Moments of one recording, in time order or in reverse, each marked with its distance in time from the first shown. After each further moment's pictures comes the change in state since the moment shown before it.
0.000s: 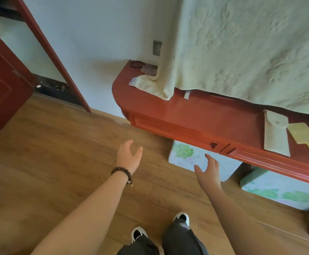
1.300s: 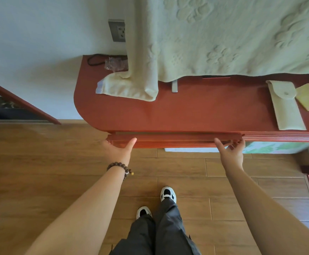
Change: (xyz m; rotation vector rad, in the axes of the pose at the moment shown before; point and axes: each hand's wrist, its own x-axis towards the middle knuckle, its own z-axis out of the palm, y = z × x) left_hand 0.155 0.018 0.025 -0.179 0.013 -0.203; right_hand 0.112 0.021 0.024 0.465 0.405 0.453
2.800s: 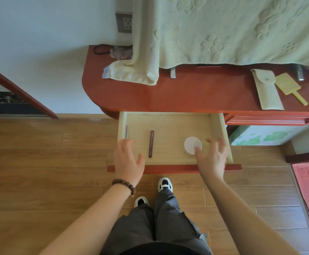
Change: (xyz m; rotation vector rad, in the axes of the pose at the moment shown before) left_hand -0.105 -0.057 -0.063 0.451 -0.115 0.665; right_hand -0.150 0.020 -0.010 -0.482 0.033 -0.394
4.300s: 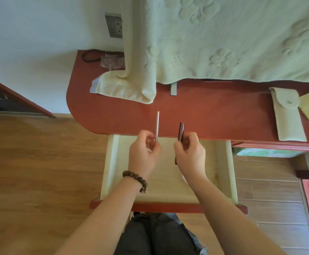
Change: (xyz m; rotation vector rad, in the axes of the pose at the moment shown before) left_hand 0.114 0.090 0.034 -0.413 -0.054 -0.039; right_hand 0.092 -0.101 0.018 0.335 -0.223 -0.069
